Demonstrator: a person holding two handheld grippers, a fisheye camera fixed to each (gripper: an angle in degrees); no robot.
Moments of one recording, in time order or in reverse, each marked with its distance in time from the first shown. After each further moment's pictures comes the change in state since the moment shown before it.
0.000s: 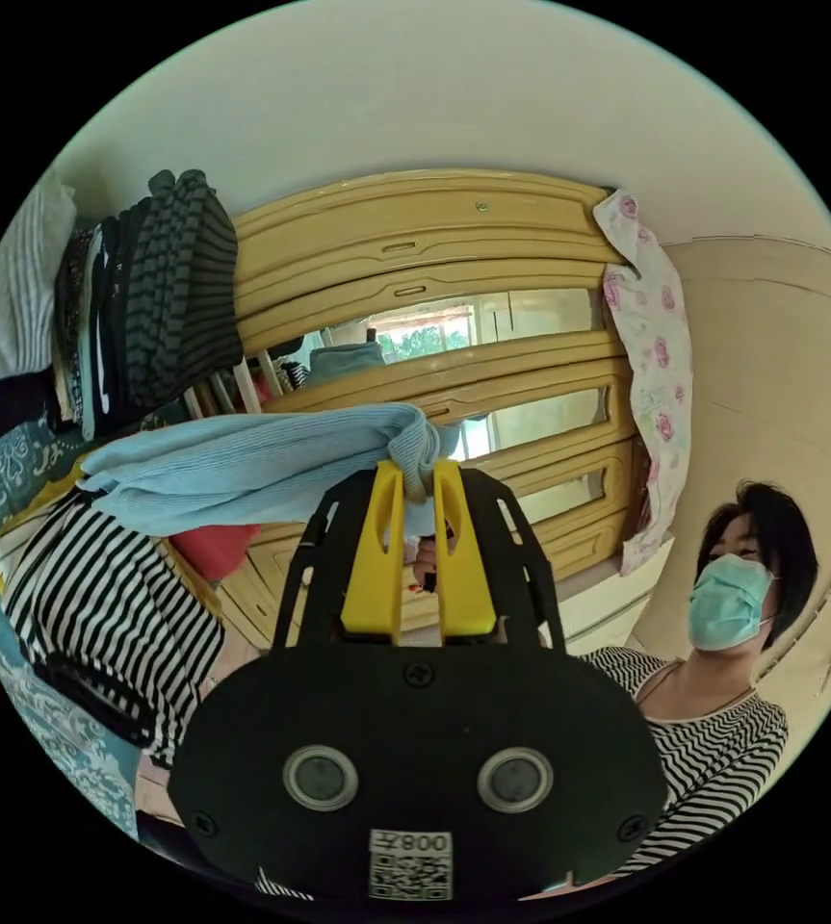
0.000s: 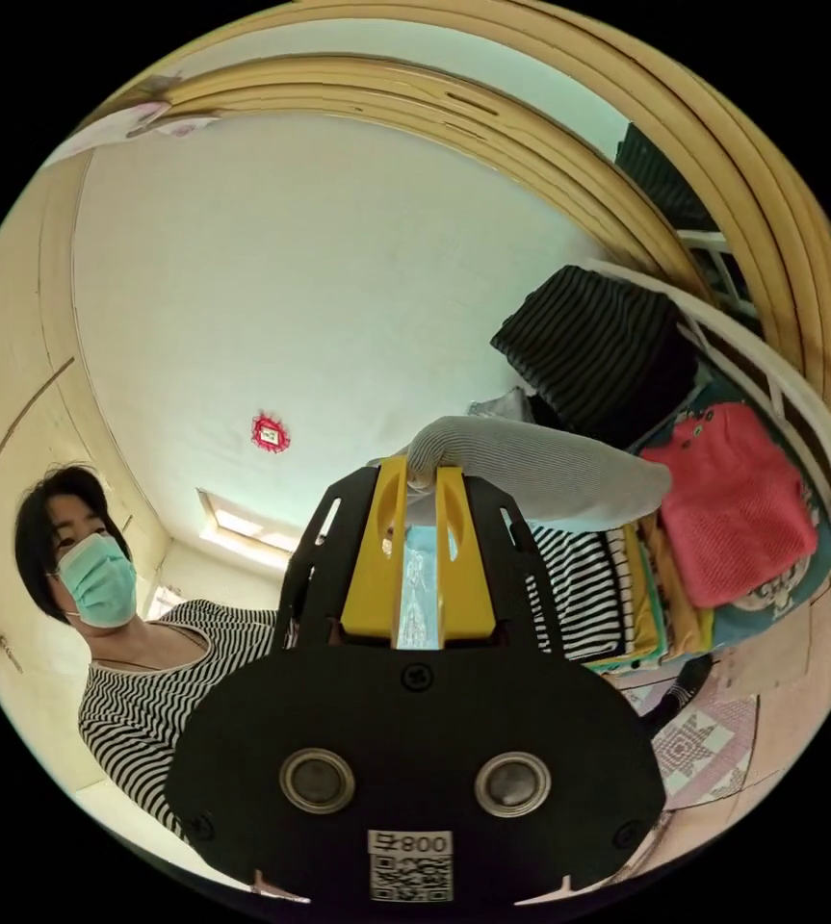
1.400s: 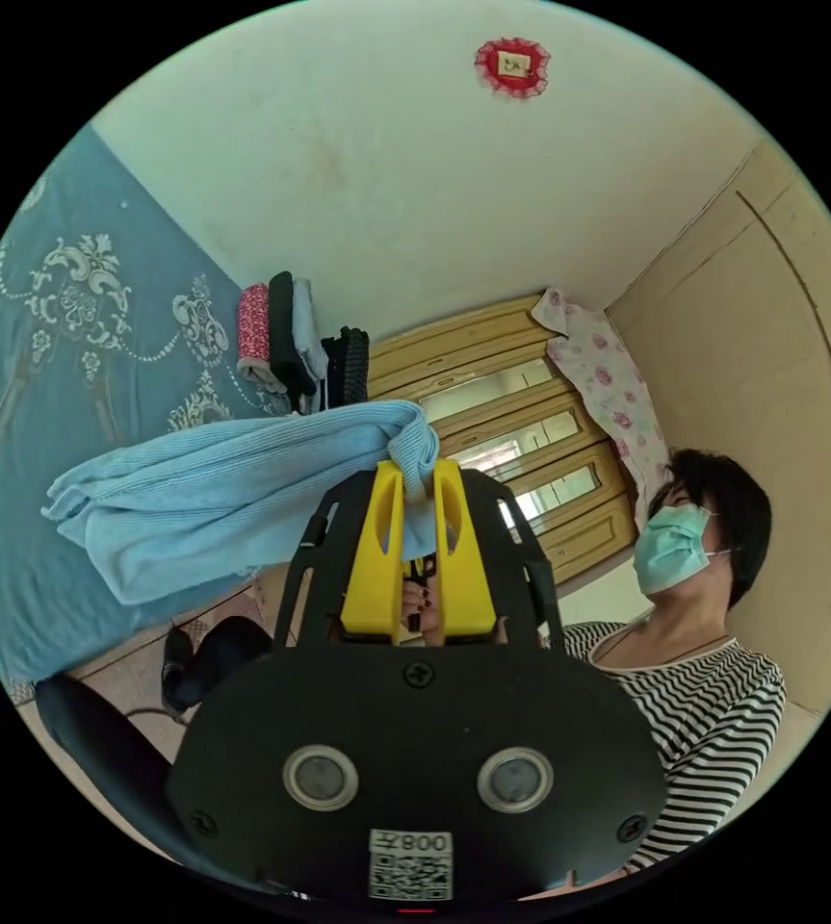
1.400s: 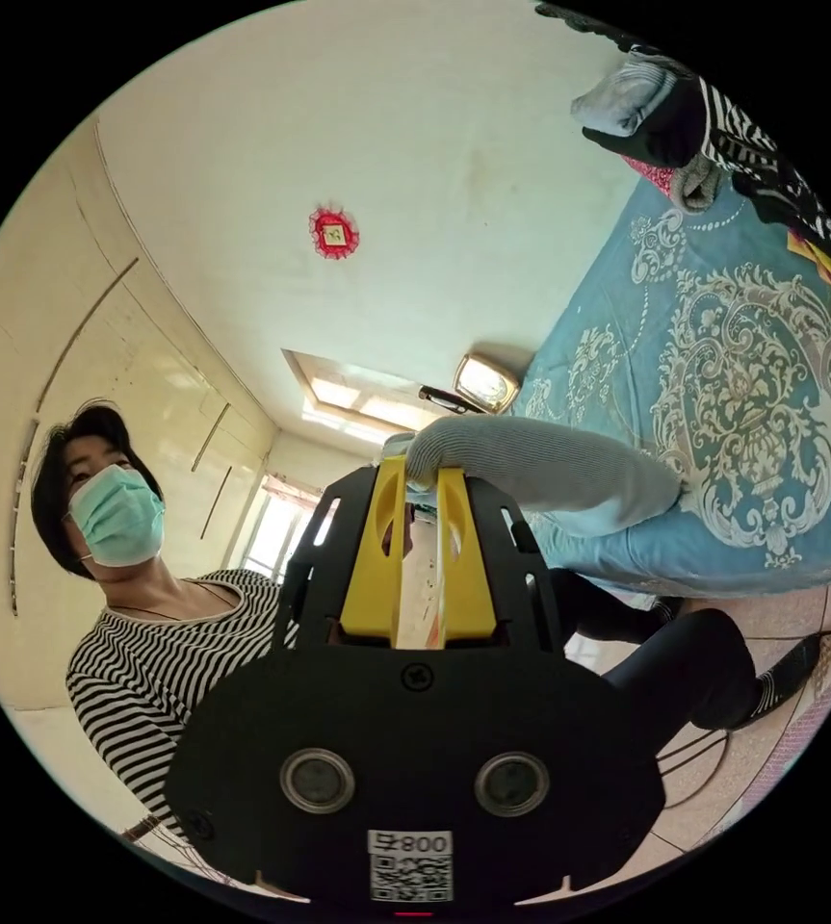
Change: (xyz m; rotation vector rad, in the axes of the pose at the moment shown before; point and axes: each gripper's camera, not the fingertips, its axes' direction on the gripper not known) left arm -0.263 0.858 -0.622 0.371 -0.175 0.061; right arm -0.205 0.710 0.633 -0.296 -0.440 0.001
